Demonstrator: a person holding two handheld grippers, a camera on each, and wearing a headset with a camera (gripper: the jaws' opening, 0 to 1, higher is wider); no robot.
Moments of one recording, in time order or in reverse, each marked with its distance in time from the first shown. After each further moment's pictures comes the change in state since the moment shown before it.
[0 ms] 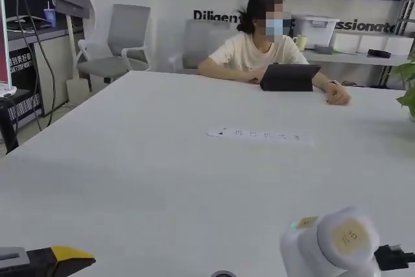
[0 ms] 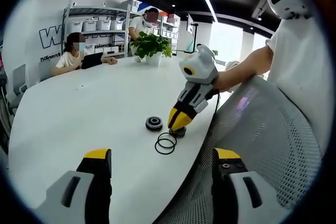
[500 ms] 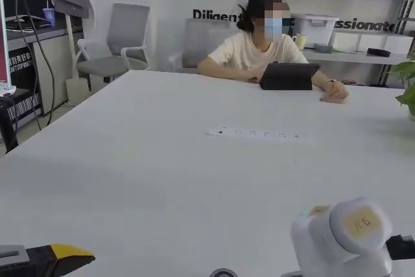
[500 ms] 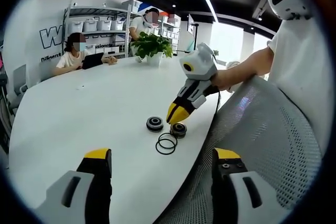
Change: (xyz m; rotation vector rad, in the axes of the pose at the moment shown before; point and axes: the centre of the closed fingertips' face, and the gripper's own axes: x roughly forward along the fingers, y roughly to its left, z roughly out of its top) left arm -0.001 0.001 0.001 -0.001 -0.002 0.006; right arm -0.008 -0.013 0.009 0.039 -0.046 -0.031
